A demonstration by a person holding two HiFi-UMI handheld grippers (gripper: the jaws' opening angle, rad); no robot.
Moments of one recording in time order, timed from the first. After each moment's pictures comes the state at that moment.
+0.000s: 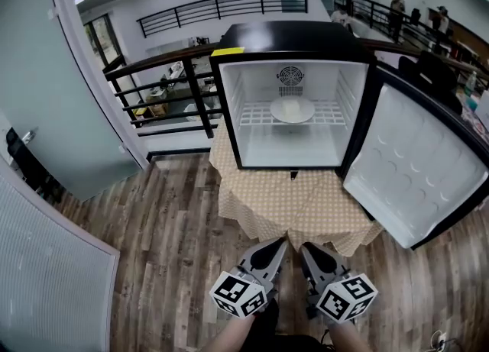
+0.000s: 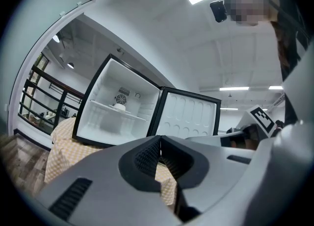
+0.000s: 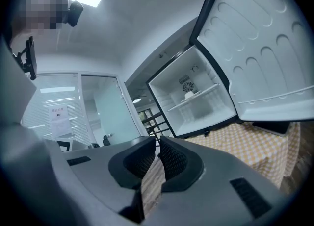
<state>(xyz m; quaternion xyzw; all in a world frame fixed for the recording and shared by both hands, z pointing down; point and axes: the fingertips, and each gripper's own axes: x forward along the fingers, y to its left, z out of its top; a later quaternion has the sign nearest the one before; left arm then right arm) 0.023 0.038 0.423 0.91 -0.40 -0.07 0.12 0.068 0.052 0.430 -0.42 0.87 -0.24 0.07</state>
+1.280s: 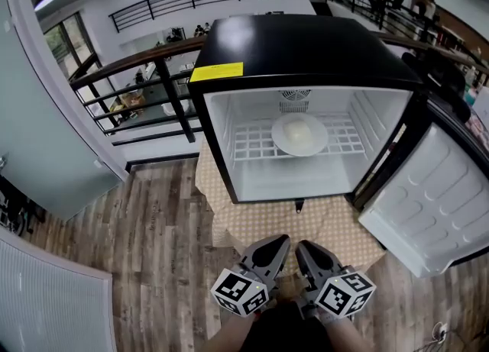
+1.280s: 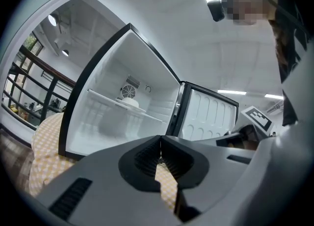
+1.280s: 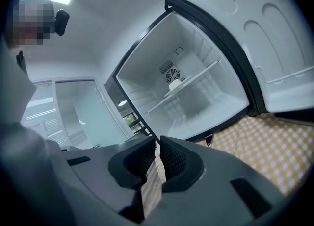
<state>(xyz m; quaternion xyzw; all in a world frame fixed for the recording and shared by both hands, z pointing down) -0.004 -0.135 0.439 0.92 -0.34 -0.07 0.15 0.029 -0.120 0.457 -0.46 0.82 -0.32 0.08</state>
